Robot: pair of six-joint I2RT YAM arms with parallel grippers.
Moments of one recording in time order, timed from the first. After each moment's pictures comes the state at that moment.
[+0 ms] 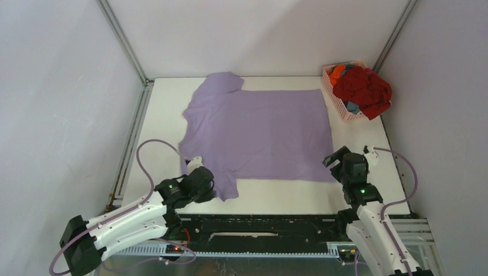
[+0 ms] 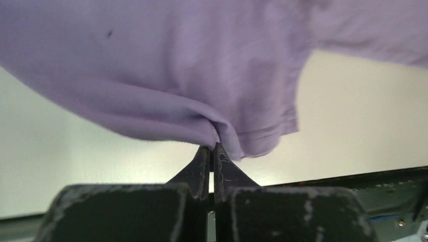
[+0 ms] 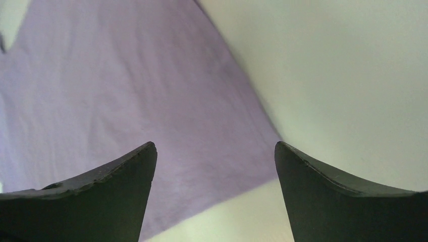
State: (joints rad) left arm -0.88 0.78 0.41 -0.72 -0.25 -1.05; right arm 0.13 0.61 0.34 -0.37 0.25 0.87
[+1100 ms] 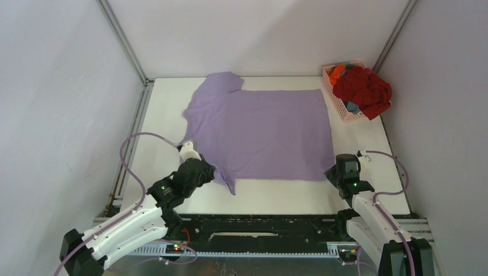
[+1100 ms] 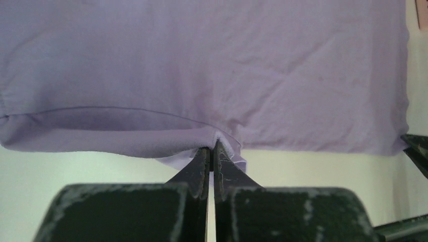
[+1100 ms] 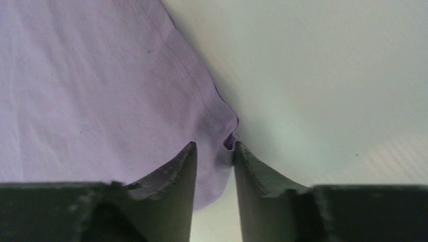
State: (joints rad) left arm -0.79 0.66 0.41 -0.36 -0.42 -0.84; right arm 0.13 0.81 0.23 -0.28 0.25 0.94
